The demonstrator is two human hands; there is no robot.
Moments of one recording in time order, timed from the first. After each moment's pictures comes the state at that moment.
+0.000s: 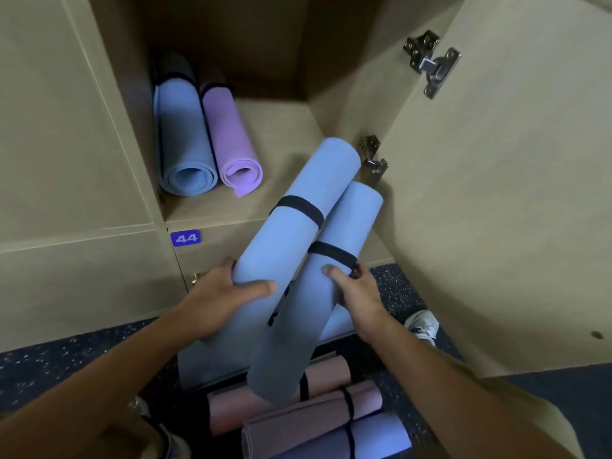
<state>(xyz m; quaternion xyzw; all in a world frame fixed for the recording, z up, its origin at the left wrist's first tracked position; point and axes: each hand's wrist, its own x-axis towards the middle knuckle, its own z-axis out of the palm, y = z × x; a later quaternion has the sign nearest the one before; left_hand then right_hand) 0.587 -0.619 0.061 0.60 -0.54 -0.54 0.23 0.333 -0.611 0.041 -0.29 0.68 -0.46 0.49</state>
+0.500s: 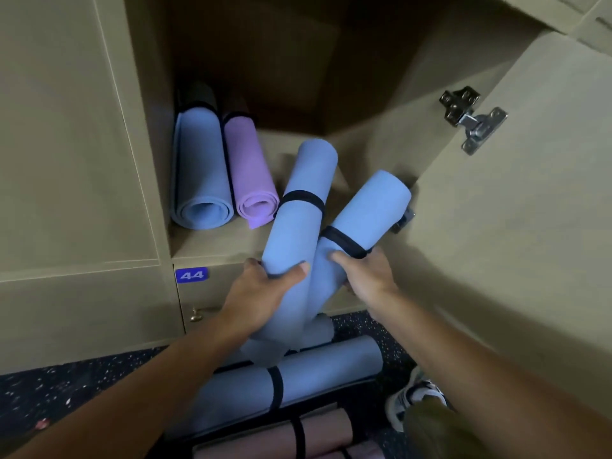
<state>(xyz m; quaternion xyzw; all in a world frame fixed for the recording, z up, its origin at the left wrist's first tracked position) 0.544 -0.689 0.070 0.65 -0.43 -0.54 0.31 0.349 -0.720 0.087 -0.41 0.75 -0.36 0.37</state>
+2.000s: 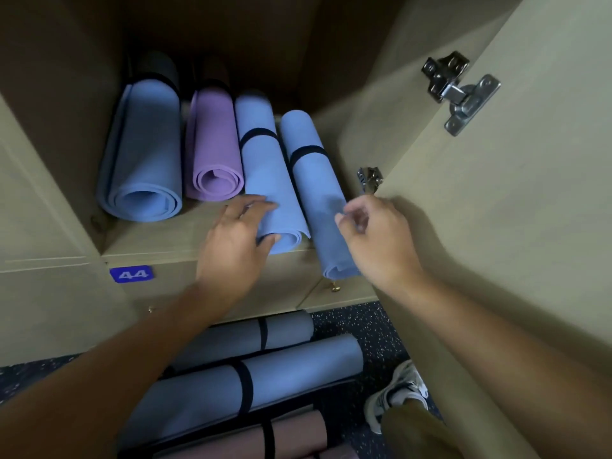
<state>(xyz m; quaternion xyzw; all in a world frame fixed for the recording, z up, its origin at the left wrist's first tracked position) 0.499 -0.749 0.058 0.58 -0.69 -0.17 0.40 0.290 -0.741 0.140 -0.68 0.69 -0.25 0.08</state>
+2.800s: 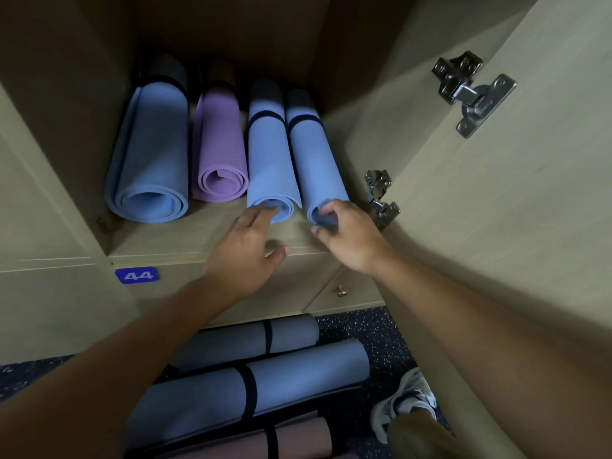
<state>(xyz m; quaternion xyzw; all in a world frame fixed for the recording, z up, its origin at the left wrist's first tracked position) 0.501 -0.762 0.044 0.58 -0.72 -0.25 0.30 0.295 -0.801 0.096 -0.74 0.64 -0.12 0.18</state>
